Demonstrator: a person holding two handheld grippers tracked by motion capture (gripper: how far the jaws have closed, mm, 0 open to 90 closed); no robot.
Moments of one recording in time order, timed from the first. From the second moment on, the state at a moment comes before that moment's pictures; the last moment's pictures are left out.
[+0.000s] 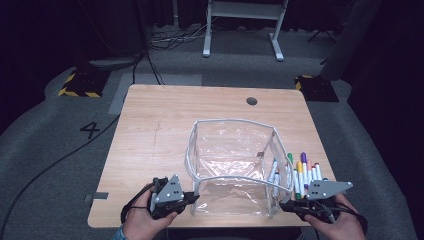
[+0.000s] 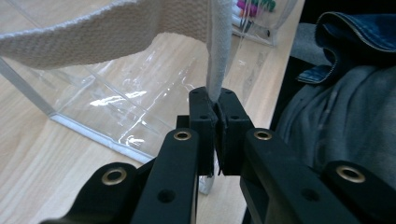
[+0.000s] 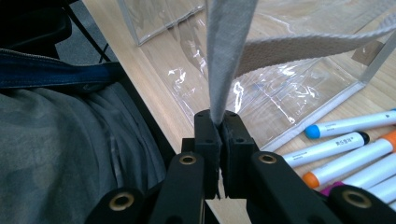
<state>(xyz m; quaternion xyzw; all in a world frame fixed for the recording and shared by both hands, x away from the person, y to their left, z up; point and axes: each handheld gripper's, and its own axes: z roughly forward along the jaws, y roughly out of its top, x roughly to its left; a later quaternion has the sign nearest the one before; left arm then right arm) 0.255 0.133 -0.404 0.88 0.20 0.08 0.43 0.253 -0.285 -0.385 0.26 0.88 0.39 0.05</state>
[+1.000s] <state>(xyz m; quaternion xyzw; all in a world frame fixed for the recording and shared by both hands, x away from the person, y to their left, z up) 0.299 0.184 -0.405 0.85 0.30 0.17 0.39 0.281 -0.377 -0.383 0.40 0.83 0.36 0.13</state>
